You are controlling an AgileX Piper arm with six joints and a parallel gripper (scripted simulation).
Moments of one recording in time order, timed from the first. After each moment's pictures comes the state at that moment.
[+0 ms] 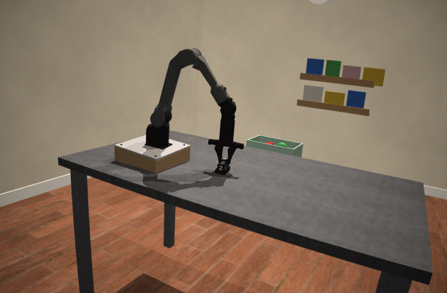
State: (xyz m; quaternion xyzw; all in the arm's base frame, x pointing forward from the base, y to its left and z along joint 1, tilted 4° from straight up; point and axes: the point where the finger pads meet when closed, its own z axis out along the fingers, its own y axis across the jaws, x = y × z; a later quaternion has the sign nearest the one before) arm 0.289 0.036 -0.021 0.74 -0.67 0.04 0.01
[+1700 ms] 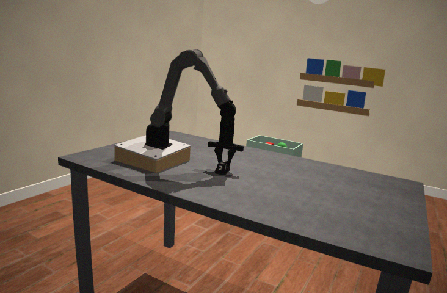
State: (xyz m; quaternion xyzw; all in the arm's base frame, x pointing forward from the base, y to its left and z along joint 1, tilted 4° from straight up) arm 0.289 0.036 -0.031 0.74 -0.67 0.04 0.01
